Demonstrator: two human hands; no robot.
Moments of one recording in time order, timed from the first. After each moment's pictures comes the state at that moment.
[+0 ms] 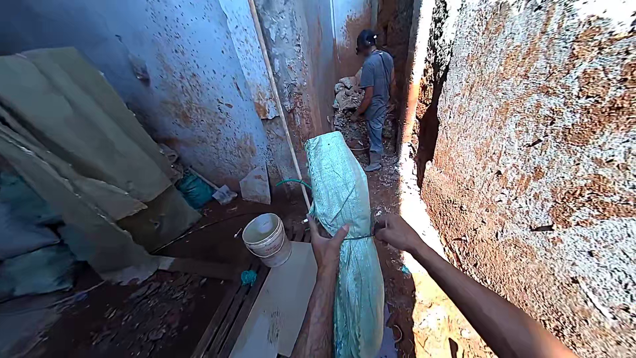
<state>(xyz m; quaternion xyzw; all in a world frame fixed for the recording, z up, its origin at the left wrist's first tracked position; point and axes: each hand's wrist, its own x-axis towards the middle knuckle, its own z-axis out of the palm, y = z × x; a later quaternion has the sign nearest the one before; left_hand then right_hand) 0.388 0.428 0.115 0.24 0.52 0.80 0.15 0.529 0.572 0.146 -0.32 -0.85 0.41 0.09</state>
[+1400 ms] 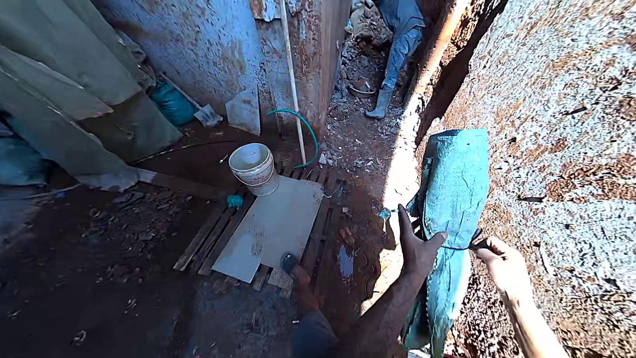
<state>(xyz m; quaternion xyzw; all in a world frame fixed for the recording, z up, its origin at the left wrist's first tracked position) 0.599 0.474 0.000 0.23 0.47 0.77 0.36 0.760 0.542 0.028 -0.52 -0.75 0.28 0.30</state>
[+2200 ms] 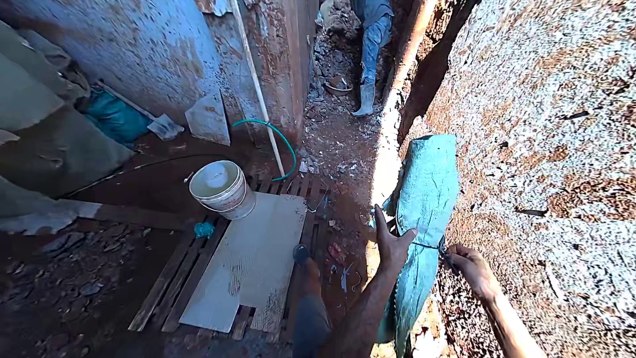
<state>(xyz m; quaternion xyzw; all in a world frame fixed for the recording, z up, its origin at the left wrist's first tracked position) 0.486 0.615 -0.044 0.23 0.50 0.74 0.39 0.675 0.667 -0.015 -0.56 -0.69 0.41 0.19</state>
